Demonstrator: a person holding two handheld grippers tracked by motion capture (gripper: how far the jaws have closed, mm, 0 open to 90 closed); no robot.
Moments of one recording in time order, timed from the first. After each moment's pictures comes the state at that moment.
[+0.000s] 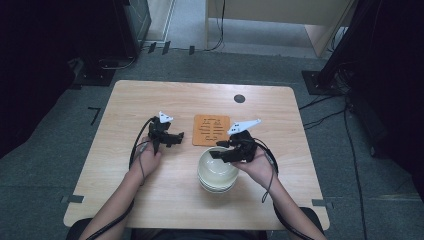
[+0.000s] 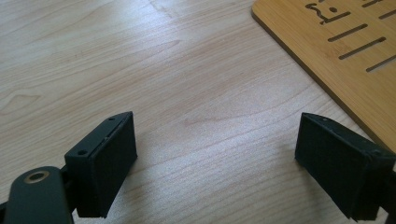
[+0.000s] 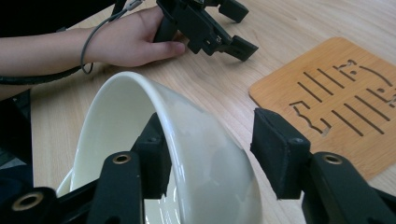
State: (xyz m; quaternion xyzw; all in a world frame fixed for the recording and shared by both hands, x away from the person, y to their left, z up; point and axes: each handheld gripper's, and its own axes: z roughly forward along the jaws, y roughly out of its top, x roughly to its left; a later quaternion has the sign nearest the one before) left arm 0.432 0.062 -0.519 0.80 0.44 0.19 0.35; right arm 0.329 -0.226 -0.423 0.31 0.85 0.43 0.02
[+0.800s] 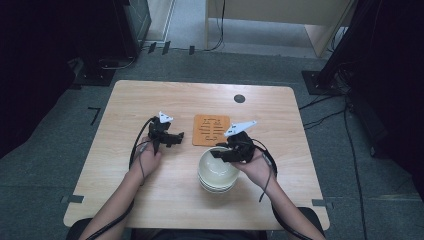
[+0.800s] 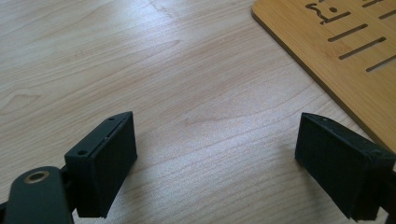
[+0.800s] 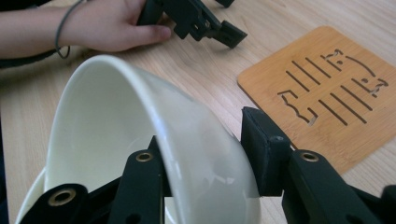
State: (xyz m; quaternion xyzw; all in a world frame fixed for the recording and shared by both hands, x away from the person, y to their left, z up) left arm 0.432 0.062 -0.519 0.80 0.45 0.19 0.35; right arm 0.326 -0.221 -0.422 0.32 0.86 0.40 0.05
